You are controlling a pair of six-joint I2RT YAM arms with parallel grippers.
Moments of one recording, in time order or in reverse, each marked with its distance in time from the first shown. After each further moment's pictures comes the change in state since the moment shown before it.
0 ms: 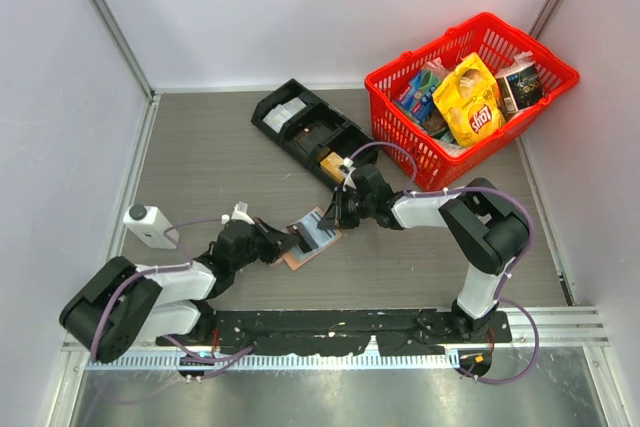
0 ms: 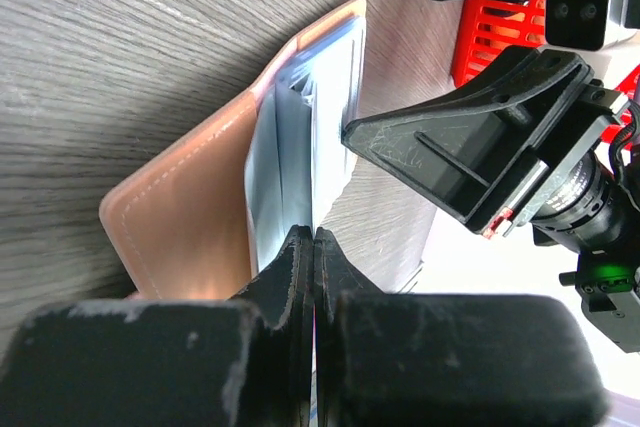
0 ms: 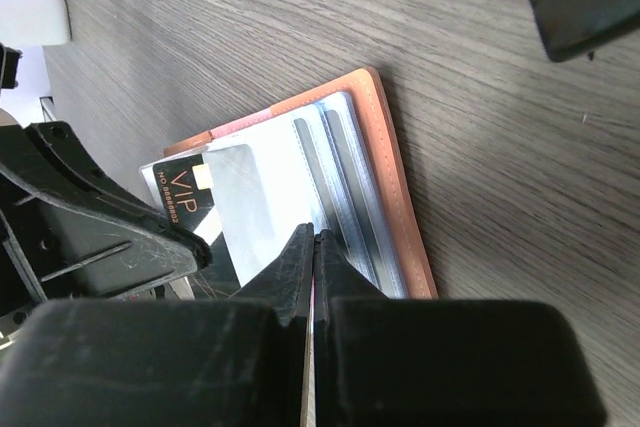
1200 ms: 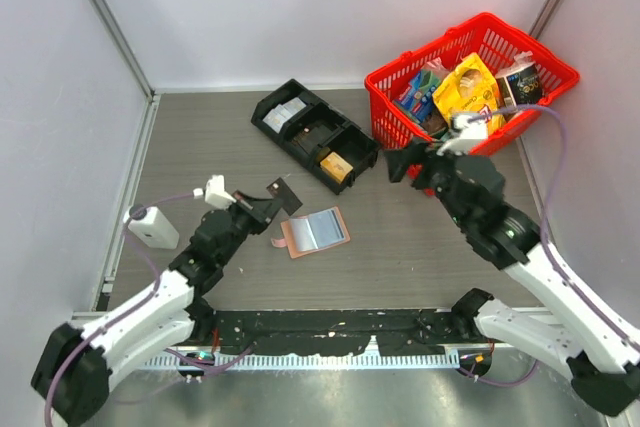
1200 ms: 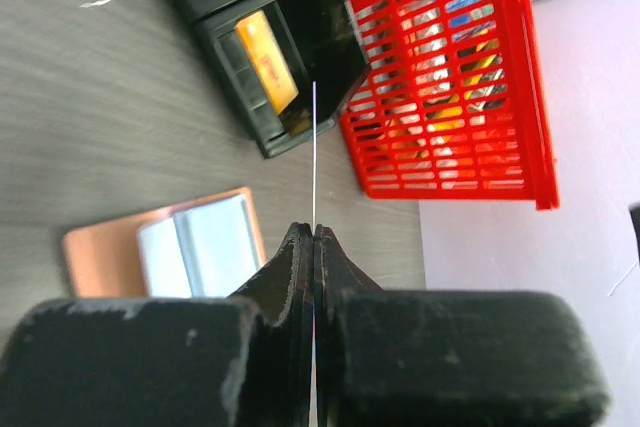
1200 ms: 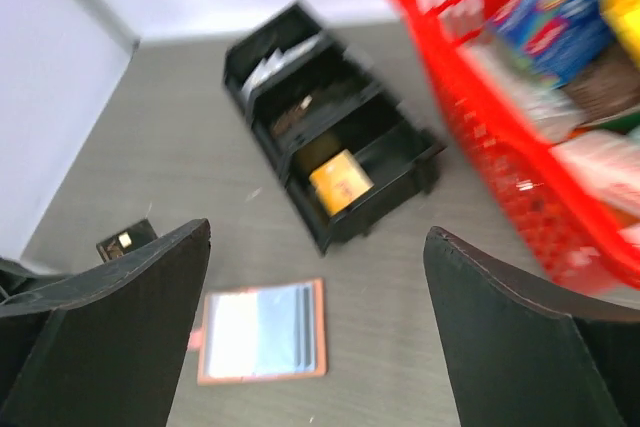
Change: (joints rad) left arm 0.002 -0.575 0.104 -0.370 -0.288 0.275; right arm -0.003 -0.904 0.165 -0.532 0.706 -0.337
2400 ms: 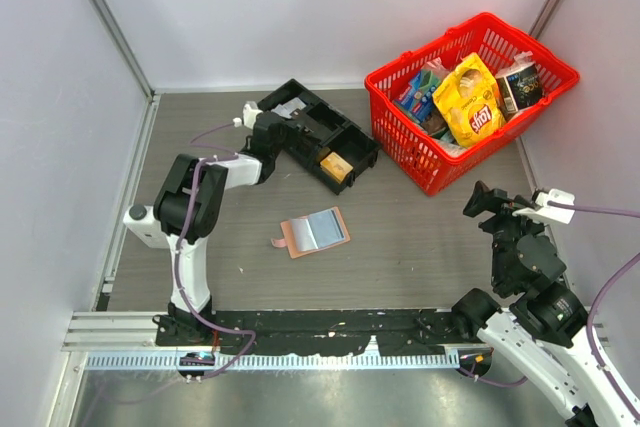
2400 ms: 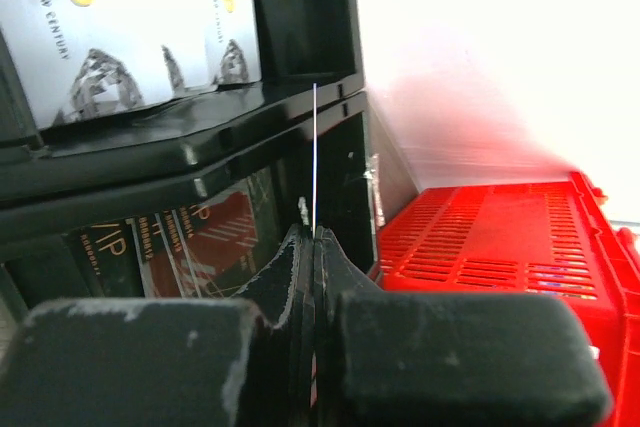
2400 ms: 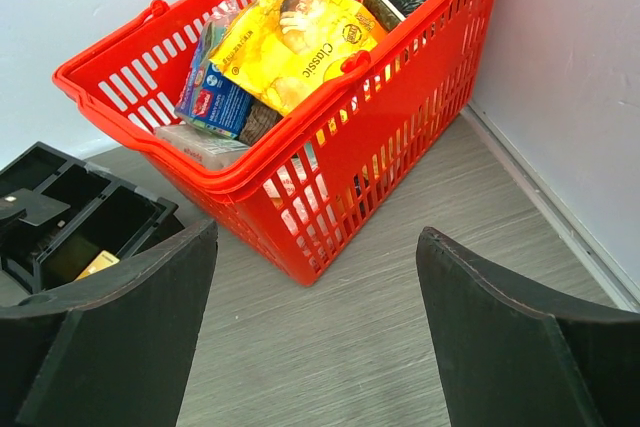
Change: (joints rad) left arm 0.216 1.366 0.975 0.266 0.034 -0.157; right arm -0.003 -0.650 -0.297 -0.134 0.631 -0.193
